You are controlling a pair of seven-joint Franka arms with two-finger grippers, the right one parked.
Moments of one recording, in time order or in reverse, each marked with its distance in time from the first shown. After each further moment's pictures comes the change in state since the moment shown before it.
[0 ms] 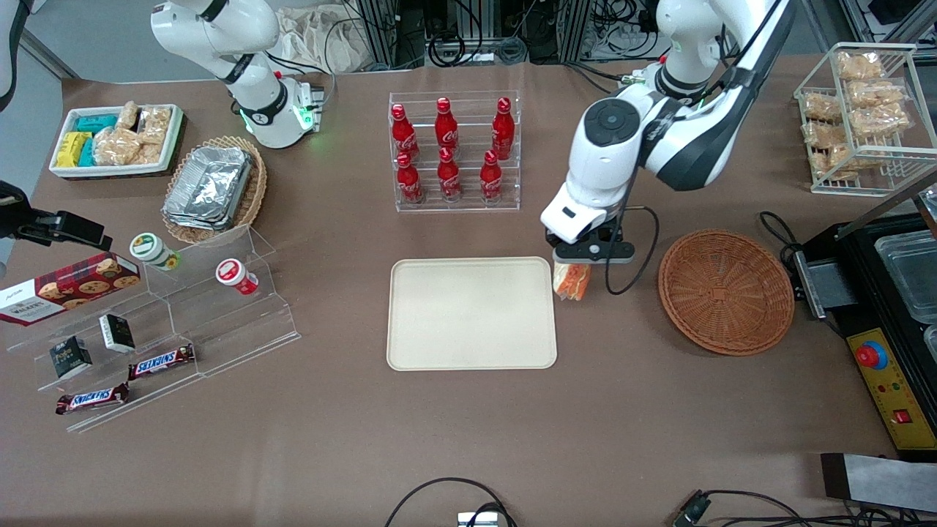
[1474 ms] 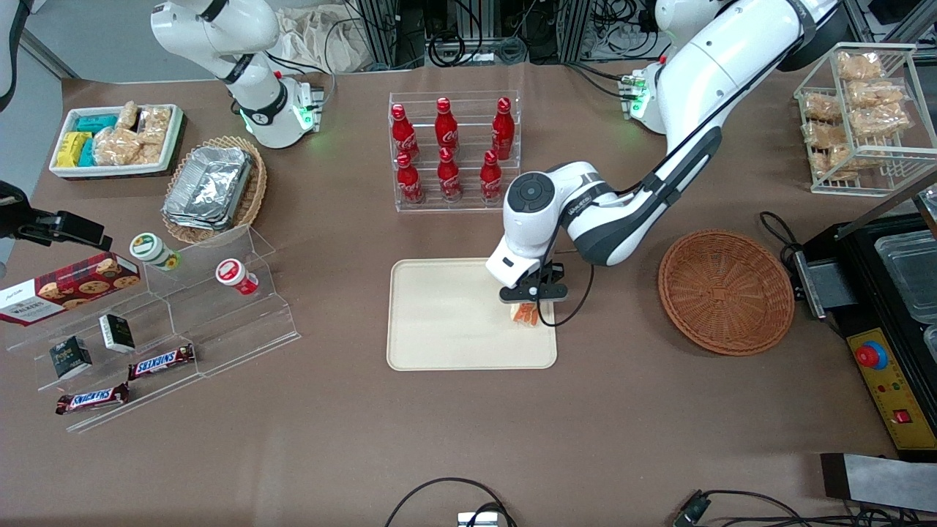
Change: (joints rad) arm -0.141 0.438 0.005 0.218 0.366 -0.001 -0.314
